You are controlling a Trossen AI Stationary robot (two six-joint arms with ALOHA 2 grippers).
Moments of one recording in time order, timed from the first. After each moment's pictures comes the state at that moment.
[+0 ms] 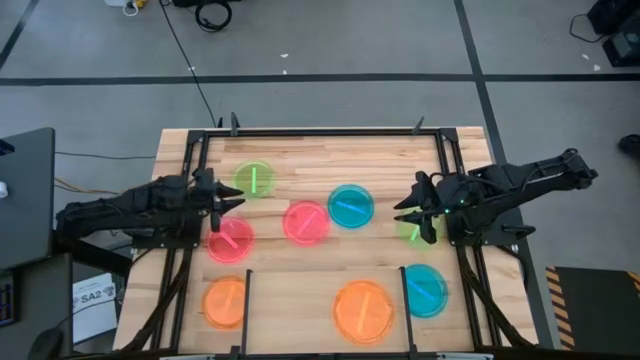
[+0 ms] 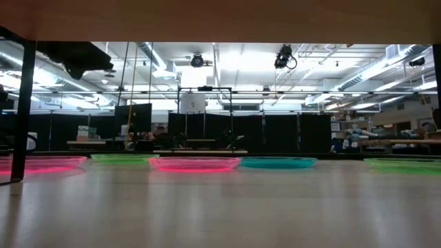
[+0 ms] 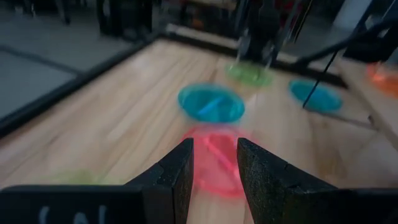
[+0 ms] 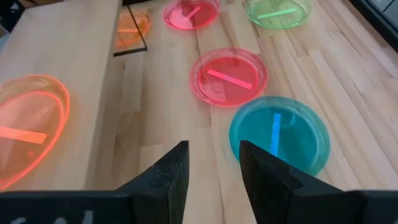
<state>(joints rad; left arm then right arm) 0.13 0.24 0.34 -0.39 -0.11 -0.21 0.24 0.79 0.83 -0.68 0.18 0.31</state>
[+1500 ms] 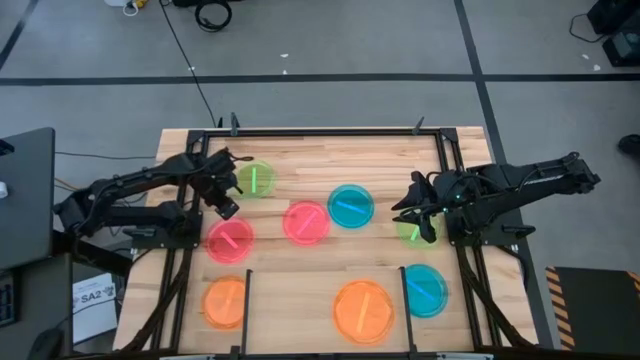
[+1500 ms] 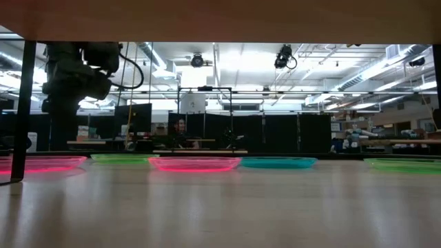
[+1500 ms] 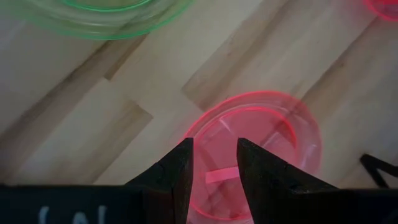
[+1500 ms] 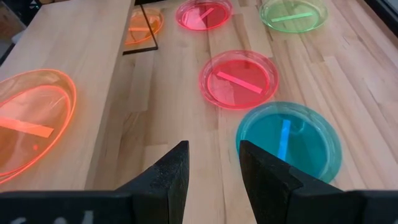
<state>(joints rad) 0.62 1.03 0.59 -0.98 0.25 -0.18 0.17 0.79 0.80 -0.63 0.07 0.23</state>
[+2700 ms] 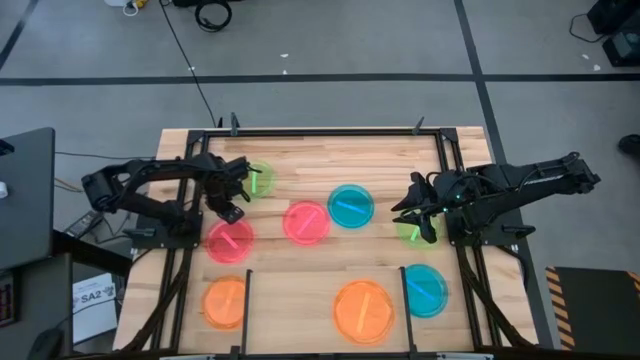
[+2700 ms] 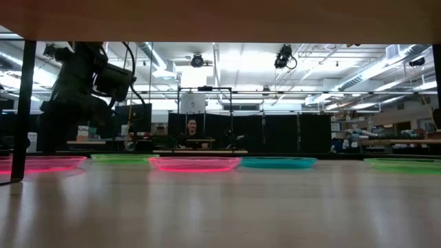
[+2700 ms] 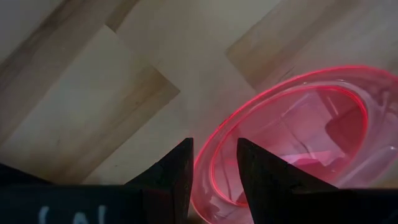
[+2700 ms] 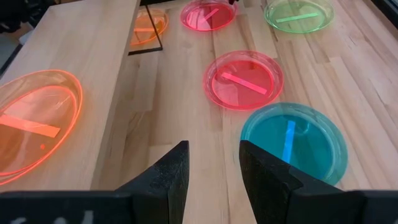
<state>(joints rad) 0.60 1.35 0.59 -0.96 0.20 -0.20 0.17 0.79 0.80 -0.62 0.05 0.23</state>
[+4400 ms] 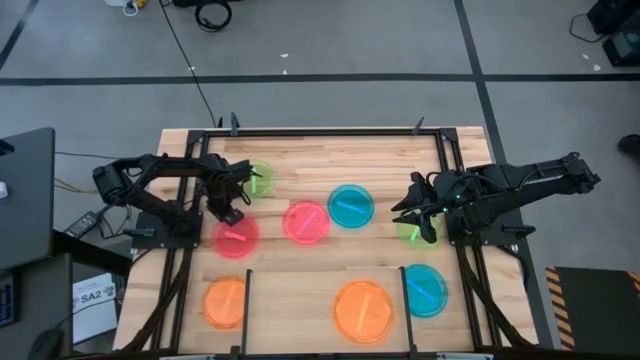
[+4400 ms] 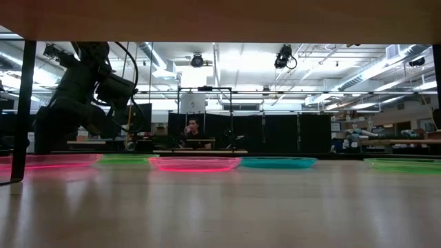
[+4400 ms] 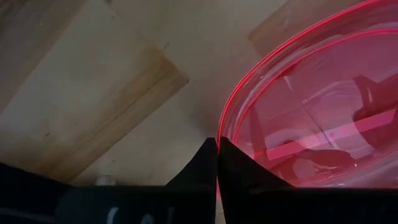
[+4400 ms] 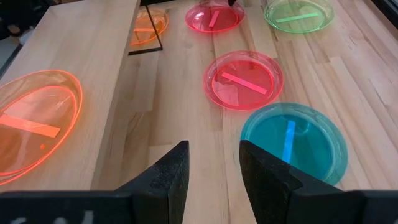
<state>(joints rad) 0.60 1.45 0.59 -0.98 0.20 -0.20 0.17 0.79 0.80 -0.62 0.05 0.23</state>
